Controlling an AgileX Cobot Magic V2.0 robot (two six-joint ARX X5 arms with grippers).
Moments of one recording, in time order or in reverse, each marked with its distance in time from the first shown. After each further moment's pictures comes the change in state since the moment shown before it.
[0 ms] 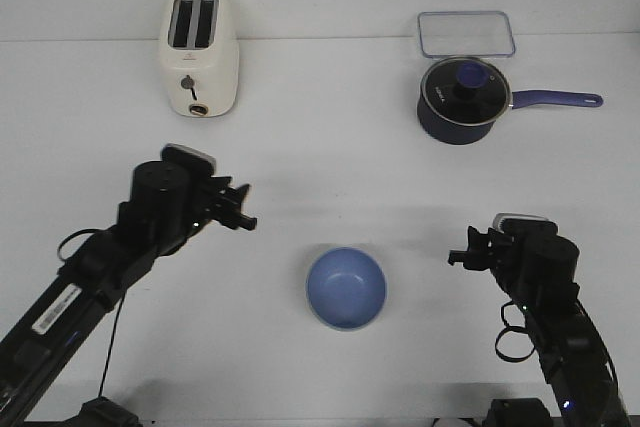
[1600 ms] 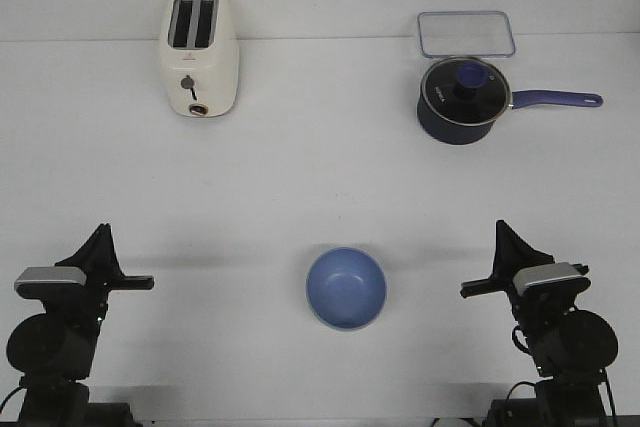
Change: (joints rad) left arm 0.439 -0.844 -0.734 0.411 -0.074 0.091; right arm 0.000 -0.456 -0.179 0.285 -0.017 -0.138
